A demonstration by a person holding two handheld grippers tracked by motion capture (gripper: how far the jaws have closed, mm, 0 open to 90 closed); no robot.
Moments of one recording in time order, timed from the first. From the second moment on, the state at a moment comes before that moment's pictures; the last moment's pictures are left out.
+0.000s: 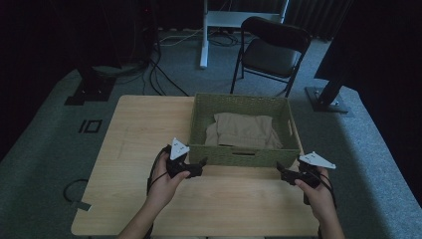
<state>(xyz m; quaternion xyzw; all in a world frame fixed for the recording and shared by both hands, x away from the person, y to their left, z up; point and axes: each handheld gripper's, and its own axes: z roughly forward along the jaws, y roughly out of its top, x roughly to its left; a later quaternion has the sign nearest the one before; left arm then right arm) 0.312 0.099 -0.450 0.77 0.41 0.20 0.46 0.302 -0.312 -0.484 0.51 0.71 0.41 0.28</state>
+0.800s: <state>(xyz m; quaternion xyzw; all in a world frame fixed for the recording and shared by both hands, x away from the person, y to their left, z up) 0.309 0.116 -0.524 0.78 0.45 0.17 0.40 0.294 -0.322 -0.535 0.55 0.71 0.36 0.26</state>
